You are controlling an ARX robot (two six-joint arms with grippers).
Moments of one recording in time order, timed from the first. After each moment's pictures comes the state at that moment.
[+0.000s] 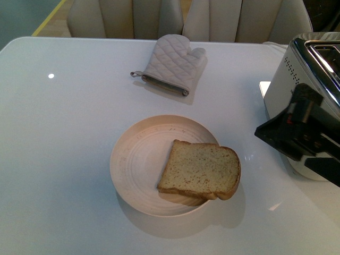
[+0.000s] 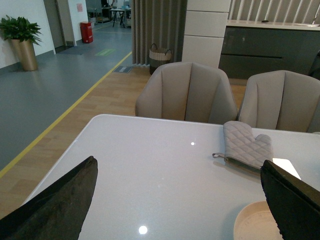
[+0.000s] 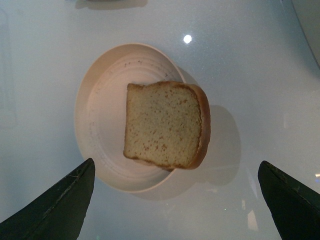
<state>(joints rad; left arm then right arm) 0.00 0.01 0.01 0.00 0.00 -0.01 0.36 1.50 0.44 0.28 -0.04 0.71</state>
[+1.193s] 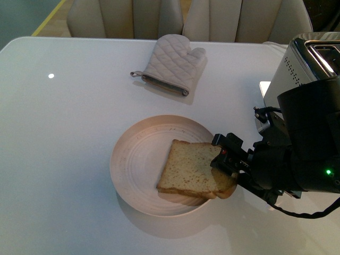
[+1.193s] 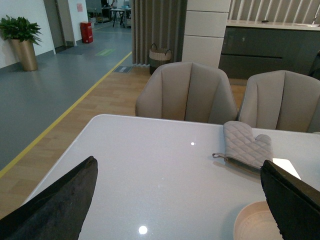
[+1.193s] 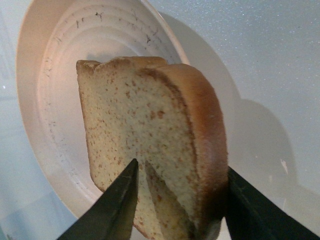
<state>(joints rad) 0.00 0.01 0.01 0.00 0.00 -0.01 0.35 2.16 0.69 0.55 -0.23 0.78</state>
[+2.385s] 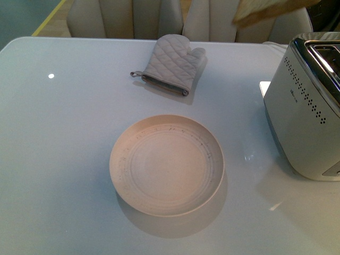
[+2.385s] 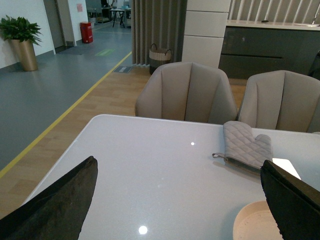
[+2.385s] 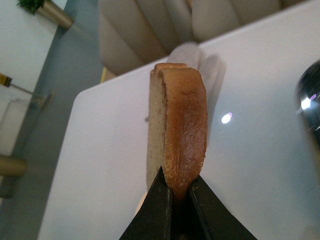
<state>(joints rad) 0.00 0.01 0.01 0.00 0.00 -0.01 0.11 1.43 0.91 0.14 -0.21 0.46</state>
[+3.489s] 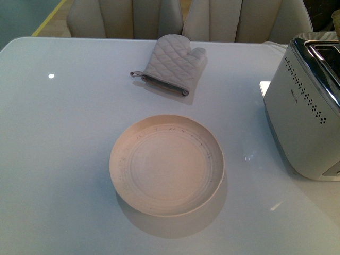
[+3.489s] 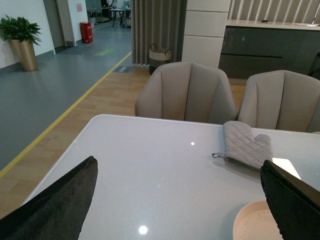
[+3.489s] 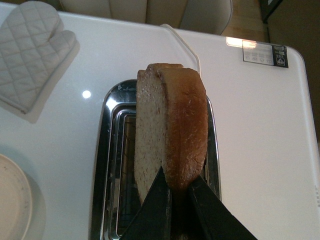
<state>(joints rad) 0.00 0.01 0.01 0.00 0.00 -0.01 -0.05 1.49 1.06 -0.24 0.04 -0.18</state>
